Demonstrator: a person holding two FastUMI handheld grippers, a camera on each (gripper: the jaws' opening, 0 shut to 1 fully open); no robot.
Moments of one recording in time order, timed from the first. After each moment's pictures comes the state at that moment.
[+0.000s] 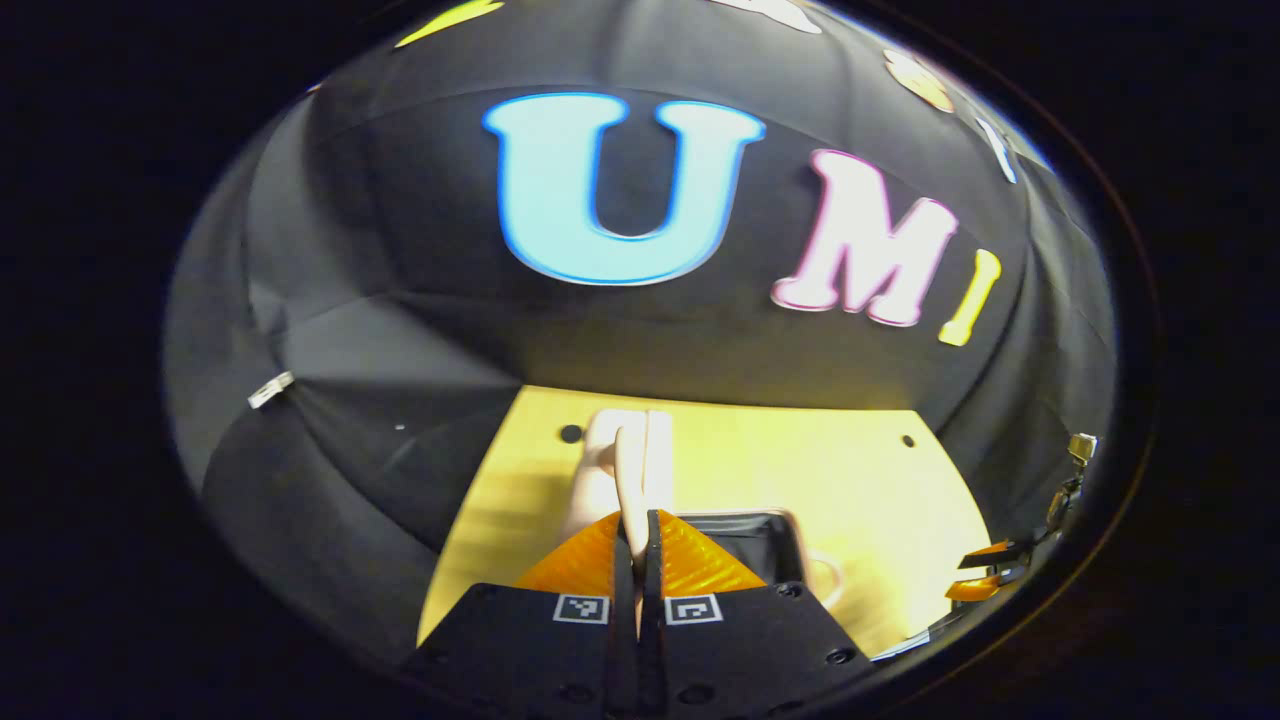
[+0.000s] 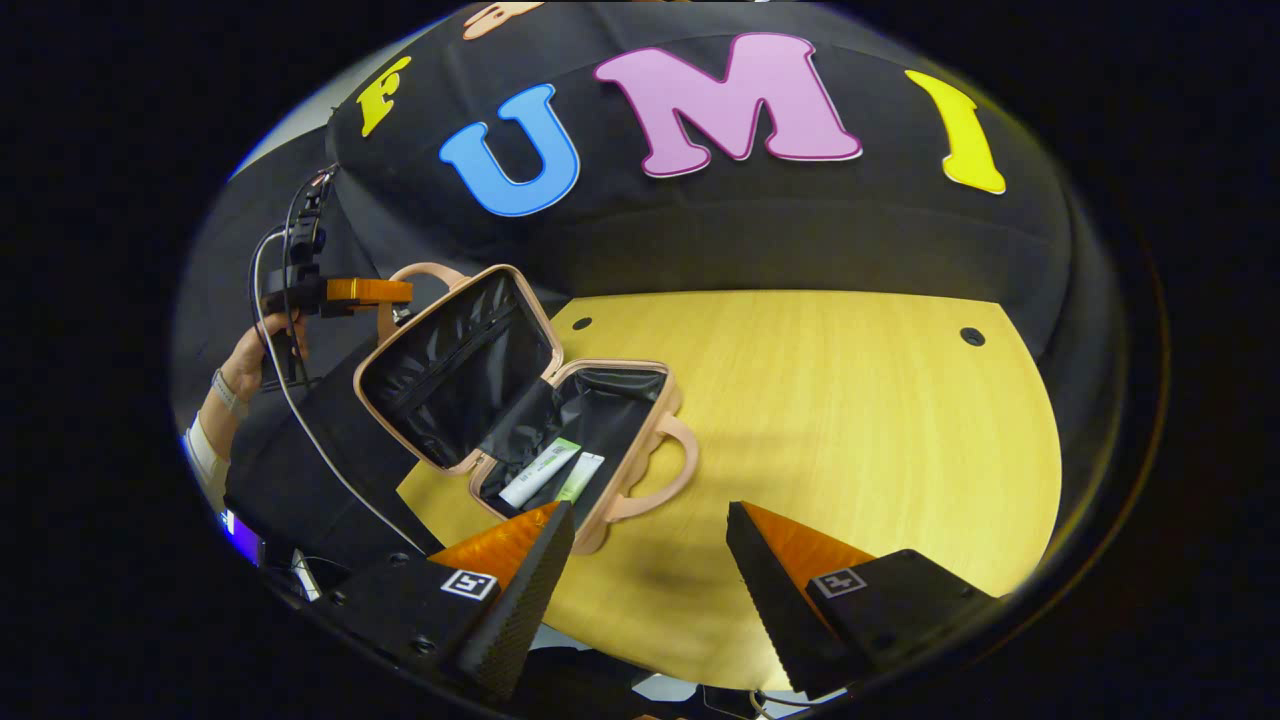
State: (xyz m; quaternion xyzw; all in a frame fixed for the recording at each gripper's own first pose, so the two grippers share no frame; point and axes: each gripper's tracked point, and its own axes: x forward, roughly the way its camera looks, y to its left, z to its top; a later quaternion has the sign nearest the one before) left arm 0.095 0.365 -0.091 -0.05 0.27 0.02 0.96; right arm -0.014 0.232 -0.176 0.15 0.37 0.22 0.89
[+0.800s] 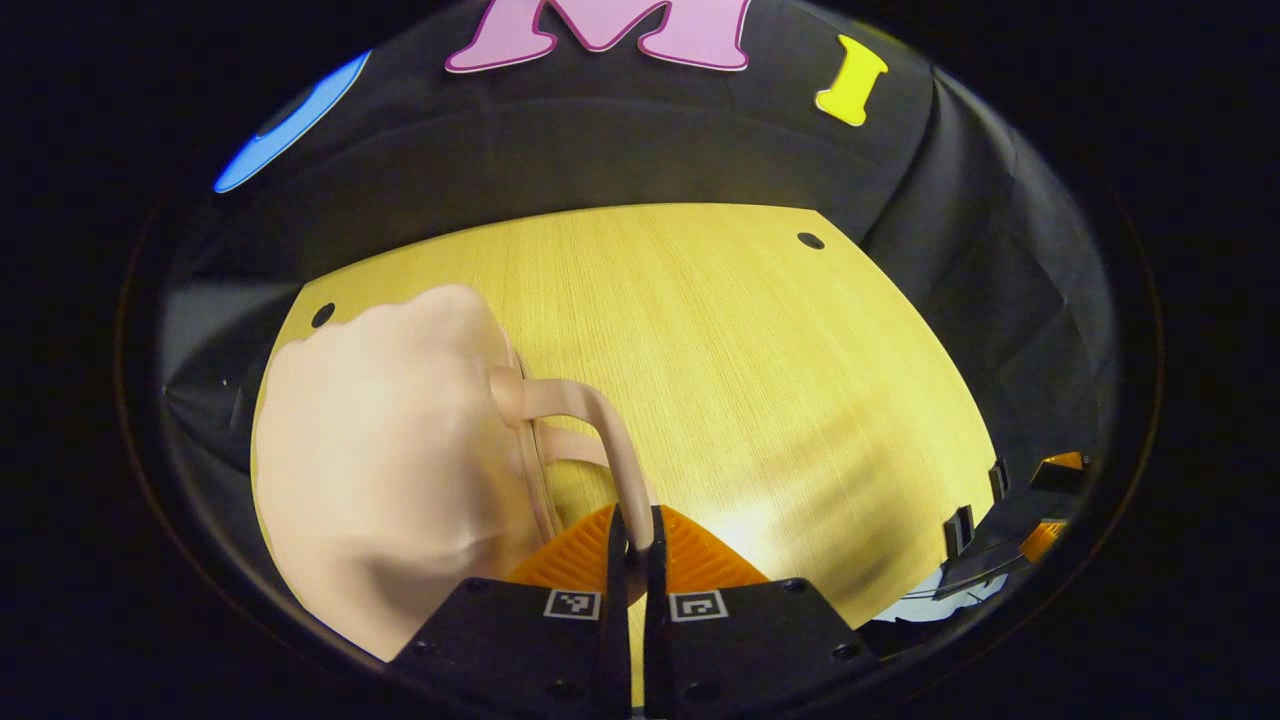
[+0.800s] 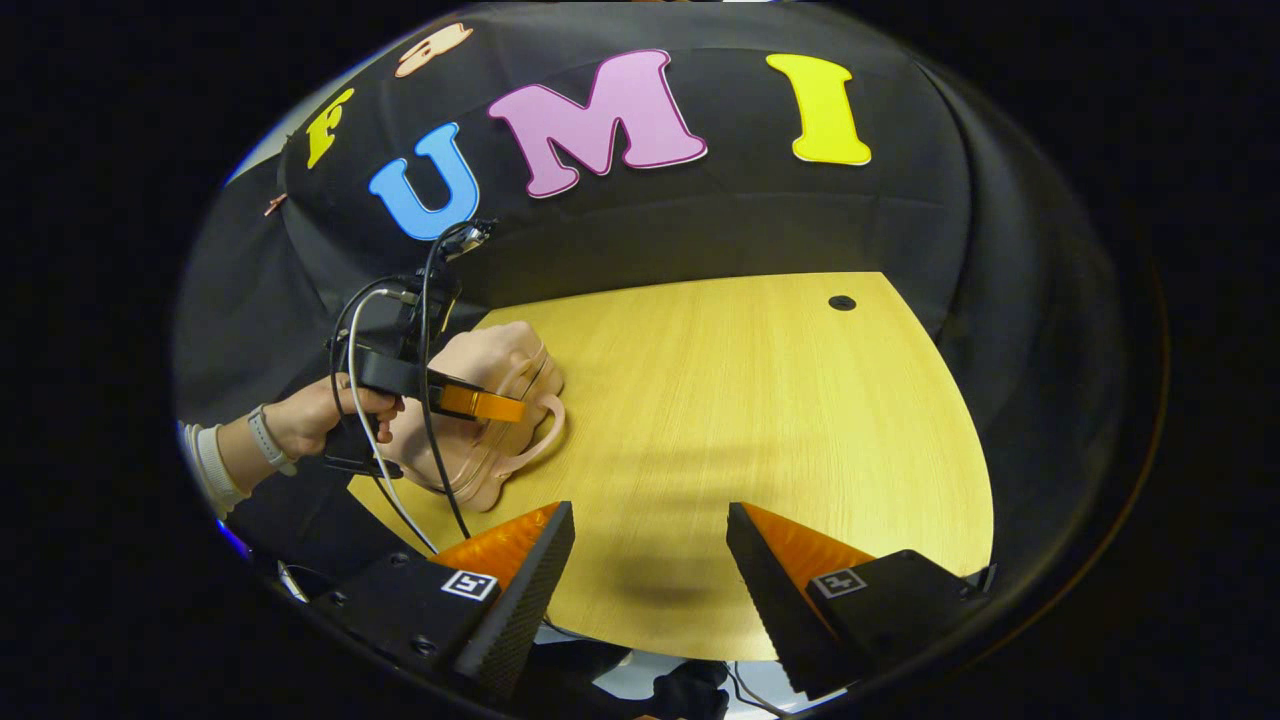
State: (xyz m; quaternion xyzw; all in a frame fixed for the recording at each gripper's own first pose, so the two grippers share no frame) left arm 0.152 0.182 -0.285 0.03 0.47 -0.06 0.88; right arm -0.064 0.097 -0.208 0.16 0.38 0.12 0.90
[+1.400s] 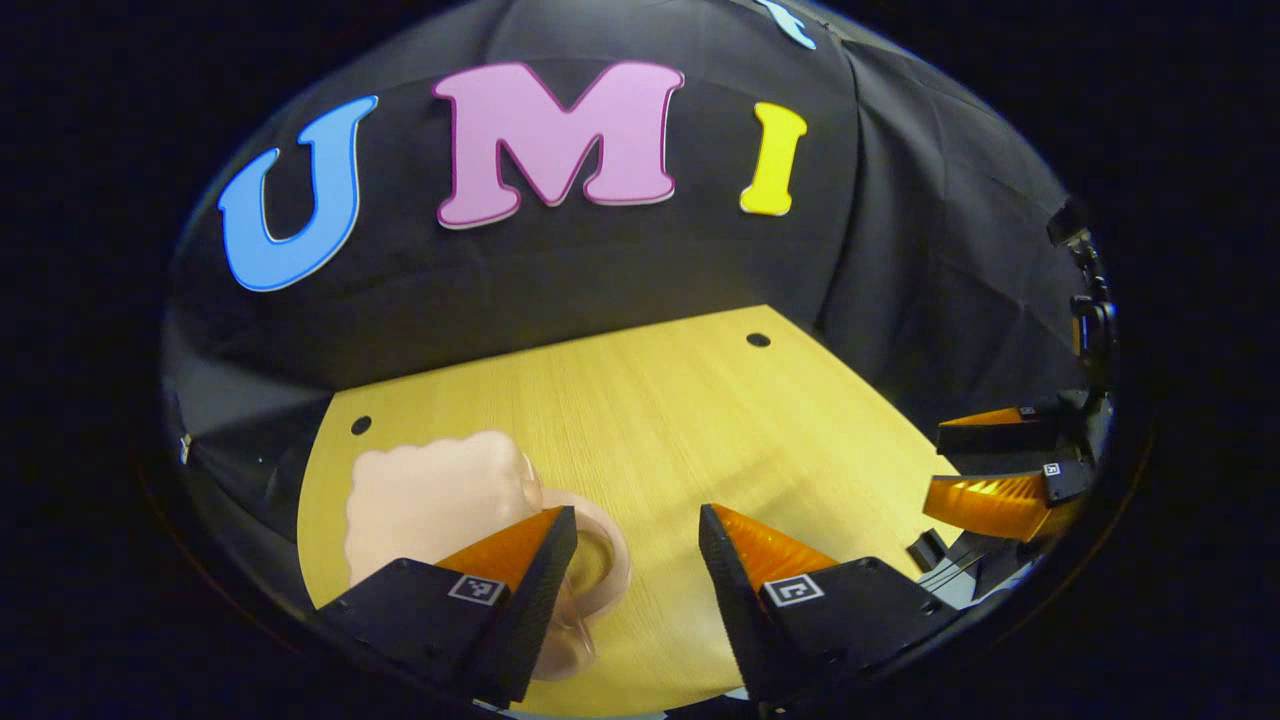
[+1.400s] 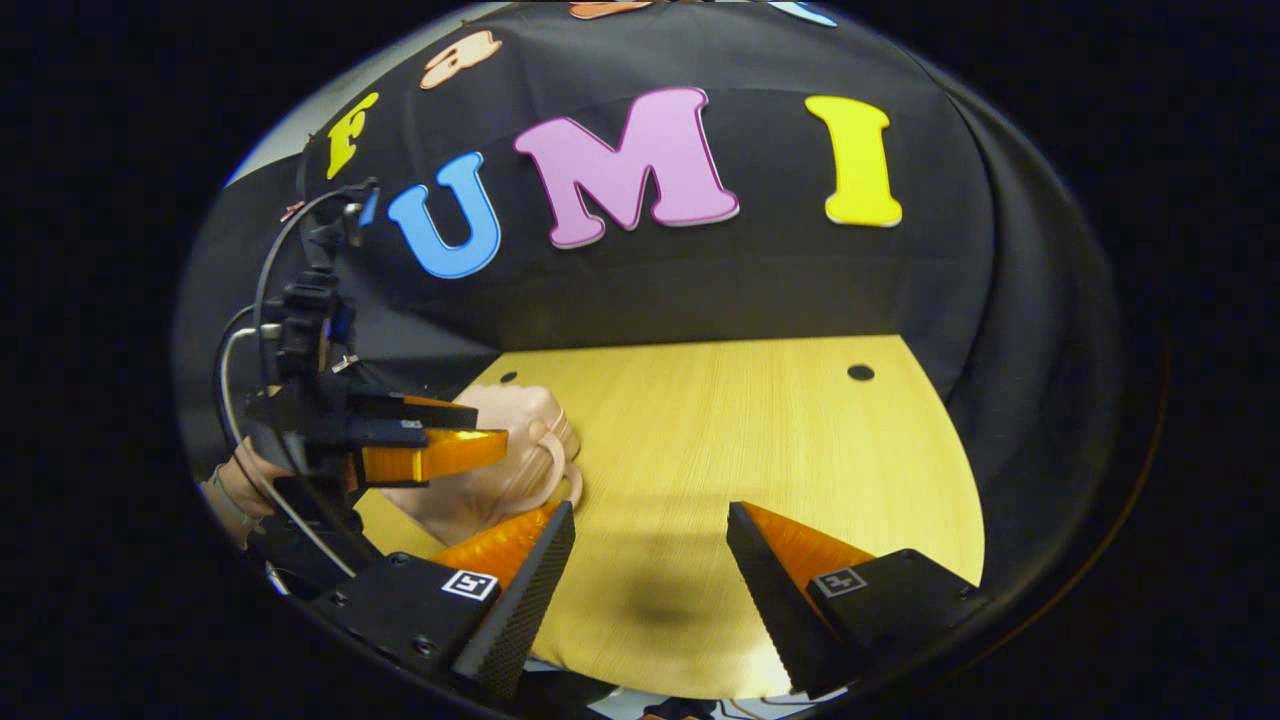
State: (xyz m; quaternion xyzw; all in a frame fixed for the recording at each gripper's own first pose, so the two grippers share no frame) left arm 0.119 0.139 -0.124 0.05 0.26 -0.09 0.96; right arm 0.005 0.112 -0.136 0.13 0.28 0.13 0.94
